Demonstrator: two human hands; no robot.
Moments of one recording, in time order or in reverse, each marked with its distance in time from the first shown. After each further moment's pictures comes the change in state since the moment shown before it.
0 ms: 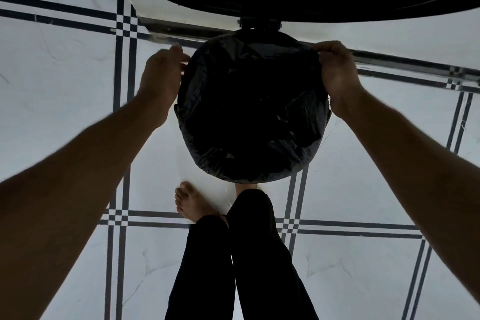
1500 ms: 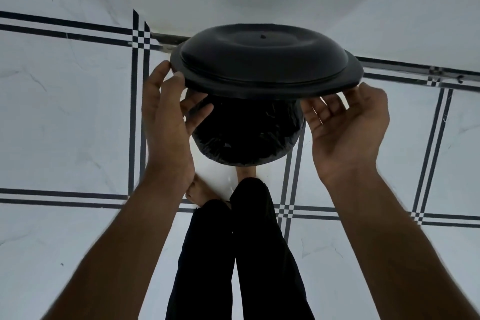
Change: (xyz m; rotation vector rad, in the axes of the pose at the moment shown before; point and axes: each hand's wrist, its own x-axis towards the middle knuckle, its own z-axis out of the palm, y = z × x) left_hand -0.195 0.074 -0.001 -0.507 0.110 0.079; right_hand -0.188 -0.080 -0.045 1.010 0.073 0.179
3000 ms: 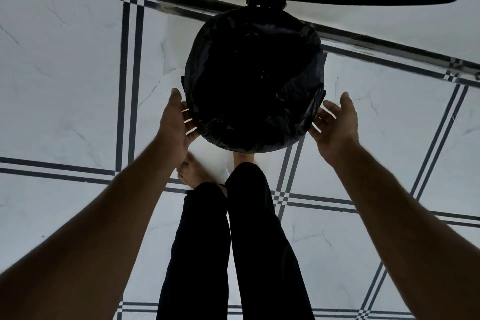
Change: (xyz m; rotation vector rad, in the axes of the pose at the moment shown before) left_hand 0.078 -0.116 -0.053 0.063 0.021 -0.596; right_hand 0.111 0.065 -0.092 -0.481 0.199 0.301
